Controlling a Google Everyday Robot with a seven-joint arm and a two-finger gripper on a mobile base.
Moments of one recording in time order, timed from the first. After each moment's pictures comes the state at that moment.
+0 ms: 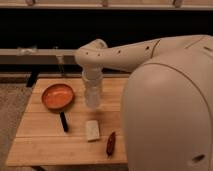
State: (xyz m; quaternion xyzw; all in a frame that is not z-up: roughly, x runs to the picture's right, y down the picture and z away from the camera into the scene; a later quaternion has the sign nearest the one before) arm -0.089 0.016 0.728 -0.27 0.12 0.53 0.79
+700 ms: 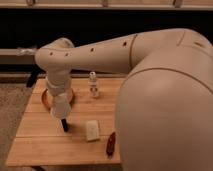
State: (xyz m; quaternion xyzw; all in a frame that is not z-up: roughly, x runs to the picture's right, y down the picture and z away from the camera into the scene) arm -0.220 0.052 0.654 -0.34 0.03 0.39 0.85
